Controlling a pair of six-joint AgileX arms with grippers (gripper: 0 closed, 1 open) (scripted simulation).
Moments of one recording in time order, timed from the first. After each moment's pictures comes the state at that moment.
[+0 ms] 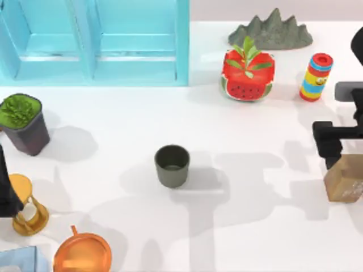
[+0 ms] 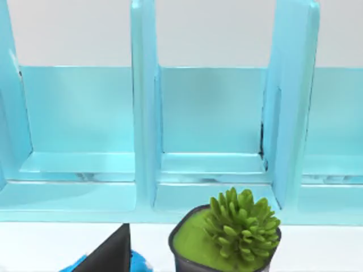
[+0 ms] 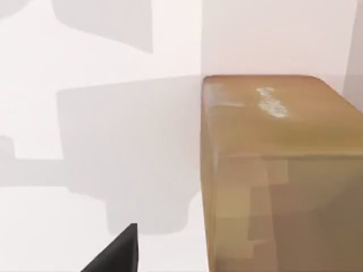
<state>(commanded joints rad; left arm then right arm) 0.00 0.00 0.00 0.00 0.00 0.00 0.20 1.75 1.23 -1.05 0.00 0.22</state>
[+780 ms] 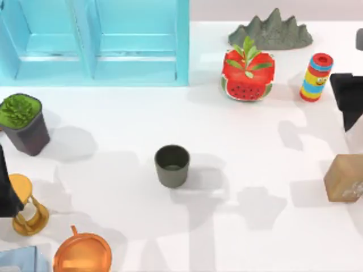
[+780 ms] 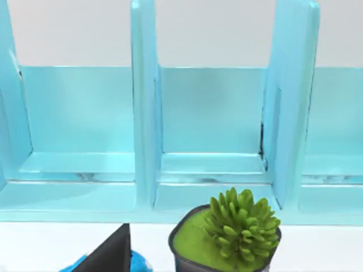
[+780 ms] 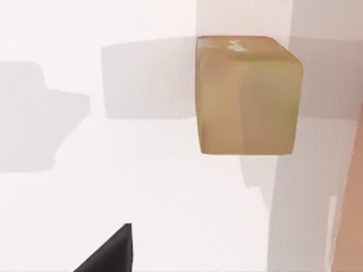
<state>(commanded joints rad) 0.00 0.00 0.00 0.00 0.00 0.00 0.20 1.72 1.58 -1.43 0.00 0.21</state>
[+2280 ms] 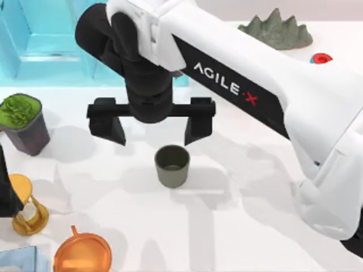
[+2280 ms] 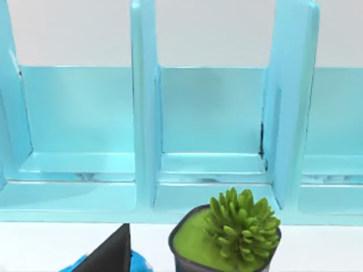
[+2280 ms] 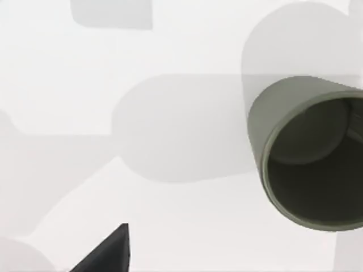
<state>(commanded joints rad) 0.00 0.00 0.00 0.00 0.00 0.00 0.86 2.56 2.61 -1.55 0.08 0.88</state>
